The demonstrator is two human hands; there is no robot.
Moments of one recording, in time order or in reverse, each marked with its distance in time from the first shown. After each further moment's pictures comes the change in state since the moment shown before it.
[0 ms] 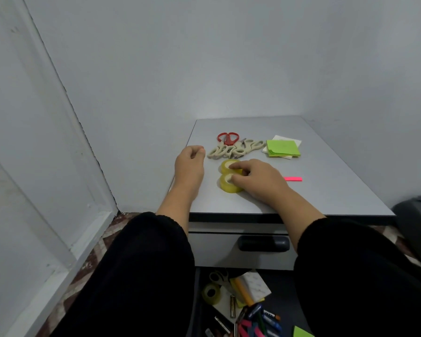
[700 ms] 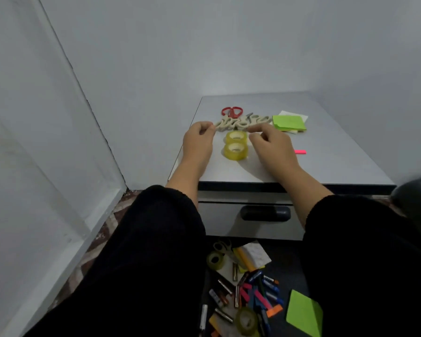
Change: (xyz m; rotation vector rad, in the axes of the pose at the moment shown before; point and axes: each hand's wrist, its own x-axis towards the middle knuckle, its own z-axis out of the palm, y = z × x) left_hand -0.025 0.010 -0.002 0.031 -0.043 0.011; right_hand -0.023 -0.003 -0.006 0.338 0.275 -0.003
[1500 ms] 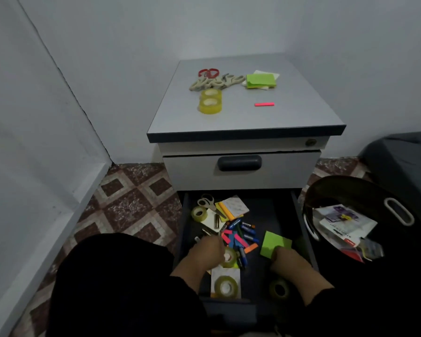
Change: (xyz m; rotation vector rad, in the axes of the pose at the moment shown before) left_hand -0.246 -0.171 0.003 0.923 -0.945 -0.266; right_hand -0.275 0.186 -0.003 -0.666 -0.766 0.653
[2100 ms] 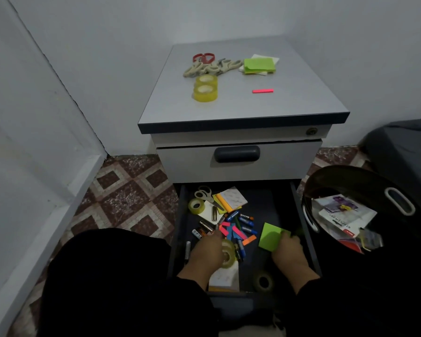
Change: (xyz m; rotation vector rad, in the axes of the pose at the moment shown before) left_hand 0.004 0.001 0.027 0.112 0.079 -0.112; right_hand 0.013 -0.002 0.014 0.165 0.250 0.160
